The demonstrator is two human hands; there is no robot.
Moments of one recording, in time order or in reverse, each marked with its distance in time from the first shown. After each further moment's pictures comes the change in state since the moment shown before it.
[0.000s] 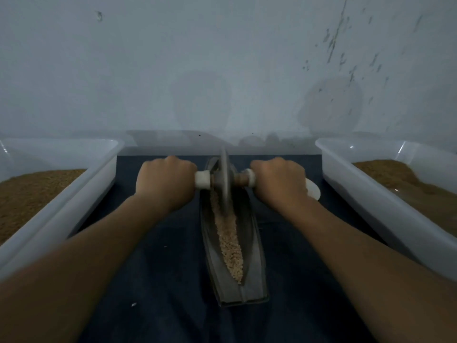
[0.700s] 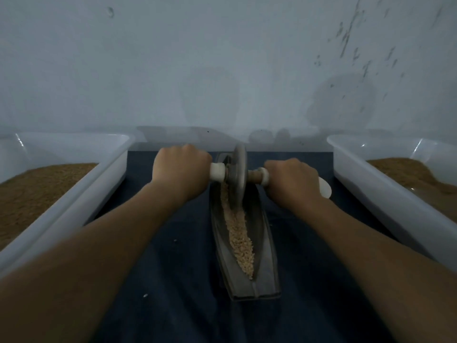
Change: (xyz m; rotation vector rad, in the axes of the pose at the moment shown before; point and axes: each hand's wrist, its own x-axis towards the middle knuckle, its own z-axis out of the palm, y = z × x) left_hand 0.010 0.006 -0.013 0.042 -0.023 0.016; right_hand 0.001 0.008 0.015 0.054 -0.053 0.064
